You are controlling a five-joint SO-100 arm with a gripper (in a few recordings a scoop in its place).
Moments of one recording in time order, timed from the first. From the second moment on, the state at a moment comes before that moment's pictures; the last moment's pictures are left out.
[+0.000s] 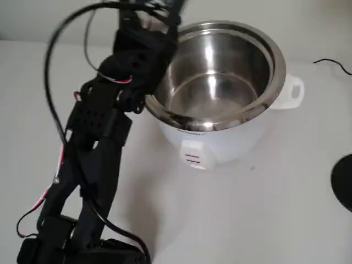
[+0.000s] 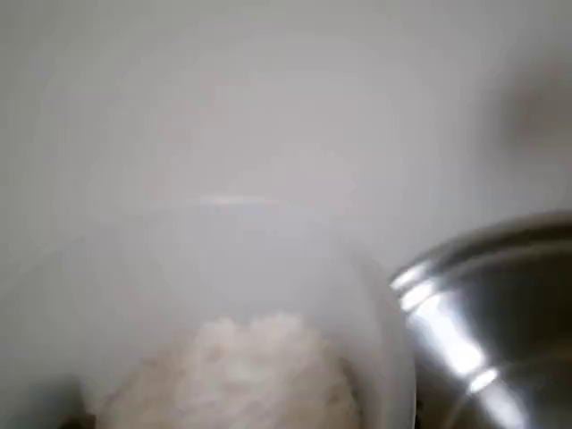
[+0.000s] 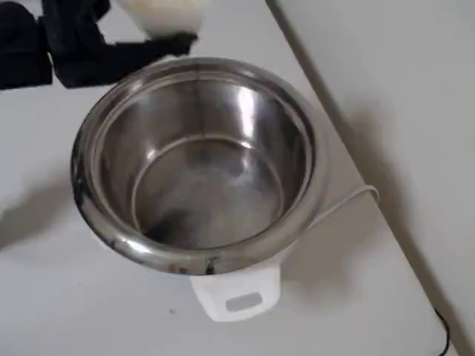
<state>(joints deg) -1.5 106.2 86.7 20.3 -46.9</state>
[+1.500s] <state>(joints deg) -1.3 96.7 72.1 39.8 41.9</state>
